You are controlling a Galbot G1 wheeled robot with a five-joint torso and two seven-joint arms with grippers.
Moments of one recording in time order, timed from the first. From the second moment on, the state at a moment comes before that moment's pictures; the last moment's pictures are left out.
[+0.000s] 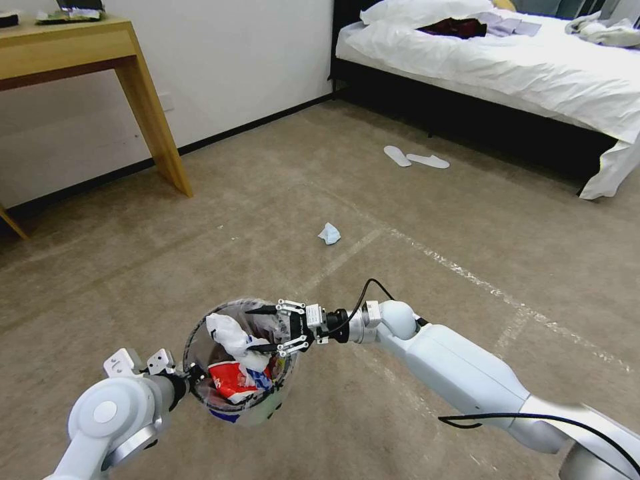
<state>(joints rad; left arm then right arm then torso) 1.42 -1.09 -0.59 -2.16 -1.69 0.61 -1.09 -0.49 1.10 -0.45 1.35 0.68 0.49 -0.98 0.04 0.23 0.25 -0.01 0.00</state>
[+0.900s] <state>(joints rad) 1.41 -1.08 -0.59 -2.16 -1.70 0.61 -1.10 -0.47 1.12 -0.46 1.33 0.68 0.49 -0.99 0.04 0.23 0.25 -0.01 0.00</state>
